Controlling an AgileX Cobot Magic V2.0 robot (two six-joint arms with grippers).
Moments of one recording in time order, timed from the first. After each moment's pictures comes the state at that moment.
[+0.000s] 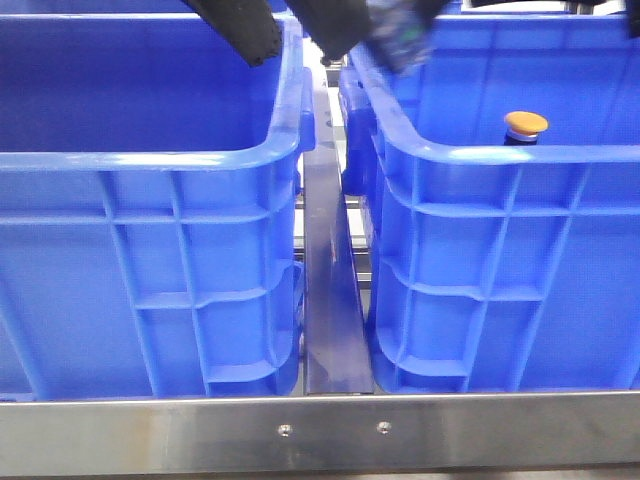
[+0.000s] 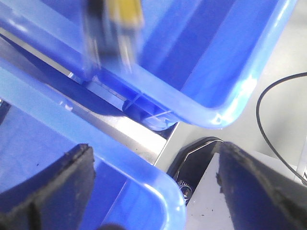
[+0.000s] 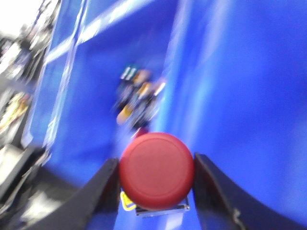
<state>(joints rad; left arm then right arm) -0.76 1.47 -1.39 -0.23 0.99 0.26 -0.02 1.31 -0.92 1.40 0.86 -0.82</state>
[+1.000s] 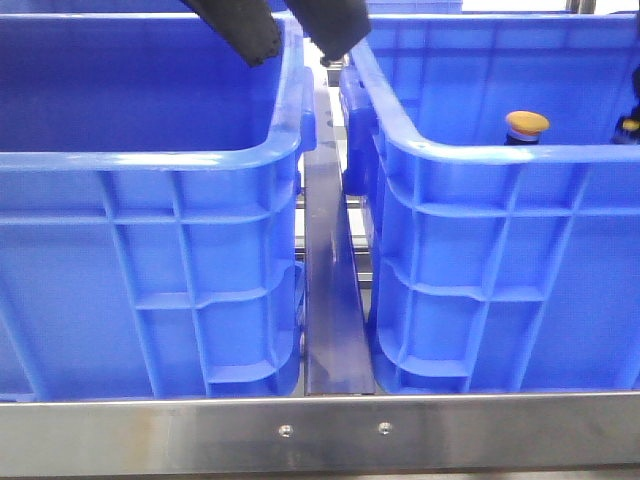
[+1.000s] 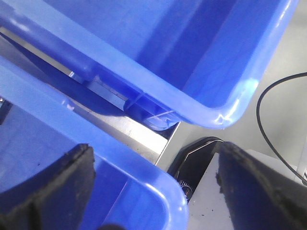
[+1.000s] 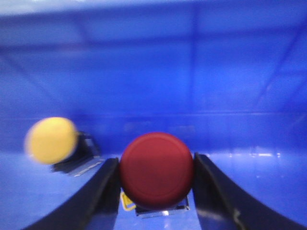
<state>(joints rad) -0.76 1.47 -1.39 -0.23 0.99 0.26 -0.21 1.52 -0.96 1.20 0.22 -1.20</state>
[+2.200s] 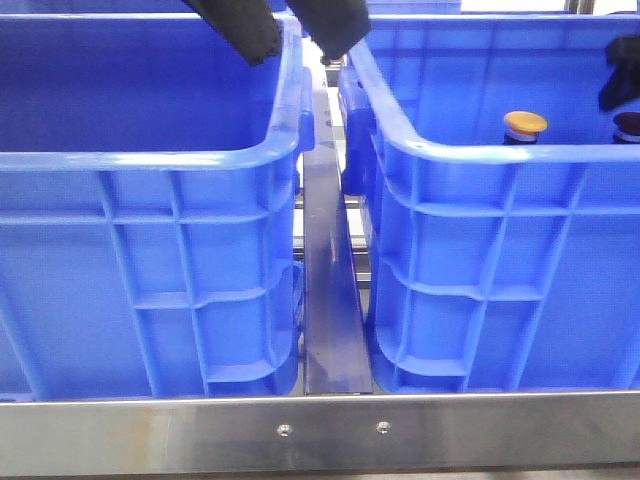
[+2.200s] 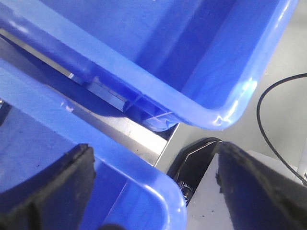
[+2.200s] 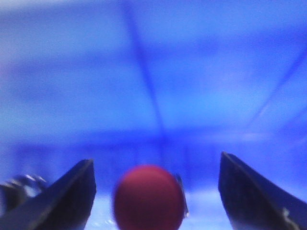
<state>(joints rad) -0.76 1.47 -1.39 -0.23 0.98 0.26 -0.21 1.69 -1.12 1.23 0.19 -1.20</state>
